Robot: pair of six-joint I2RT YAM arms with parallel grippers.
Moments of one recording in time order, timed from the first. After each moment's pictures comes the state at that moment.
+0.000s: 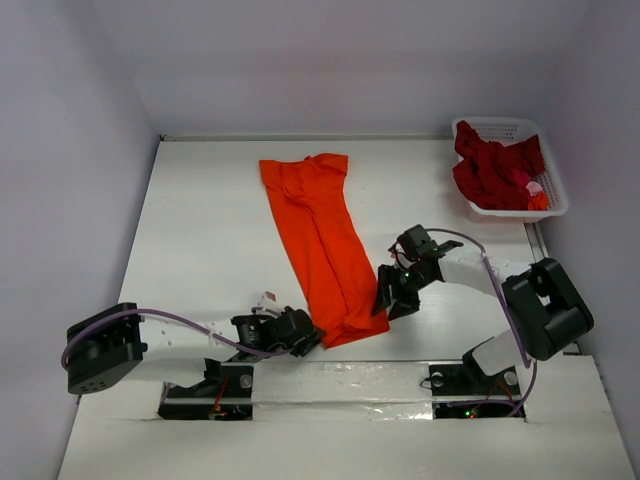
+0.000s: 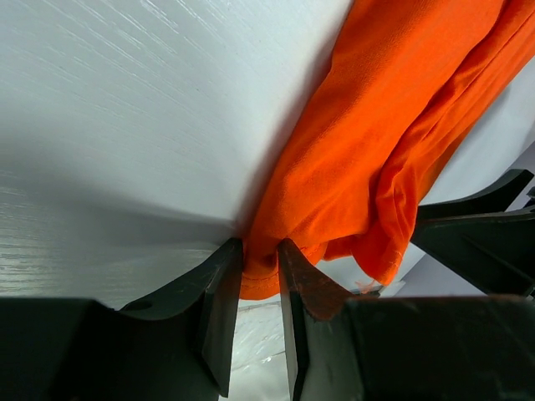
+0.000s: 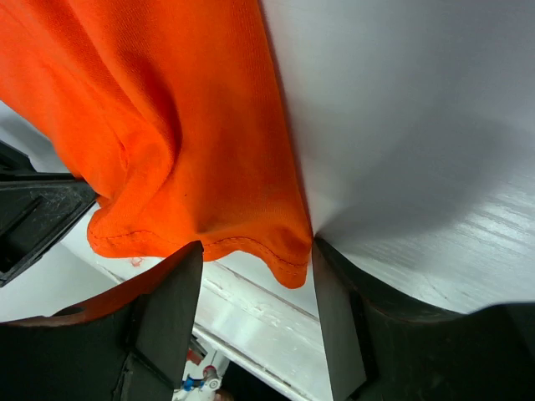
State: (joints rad) left arm -1.27 1.13 0.32 -0.16 -0.32 -2.03; right arm 0.49 1.50 0.72 -0.54 -0.50 0.57
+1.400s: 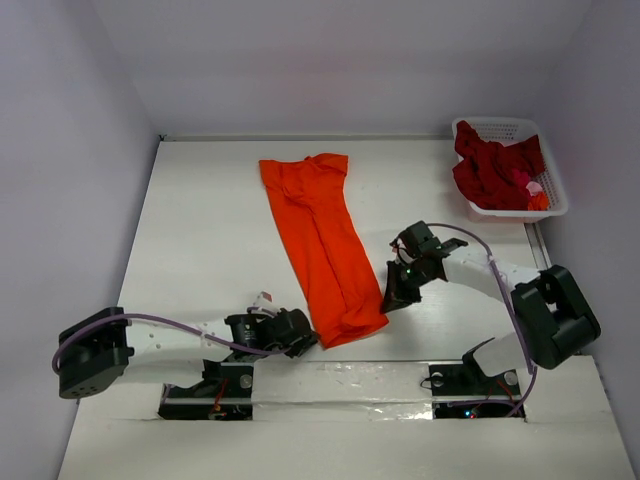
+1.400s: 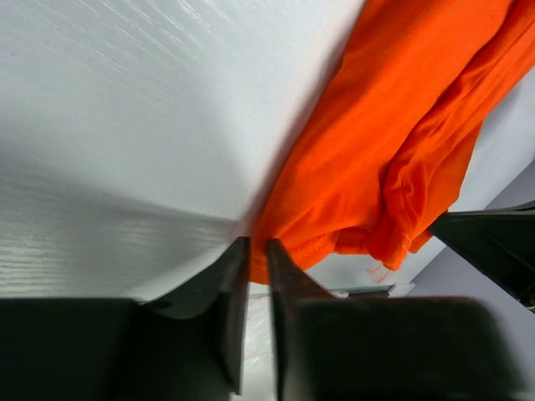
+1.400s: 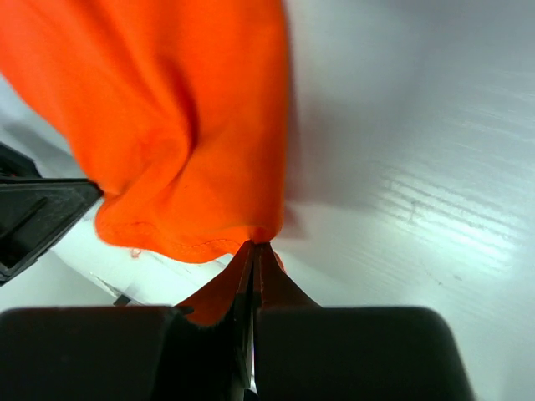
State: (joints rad) left arm -1.27 1.07 0.33 -0.27 -0.31 -2.03; right arm 0.49 1.46 0.73 -0.56 -0.49 0.57
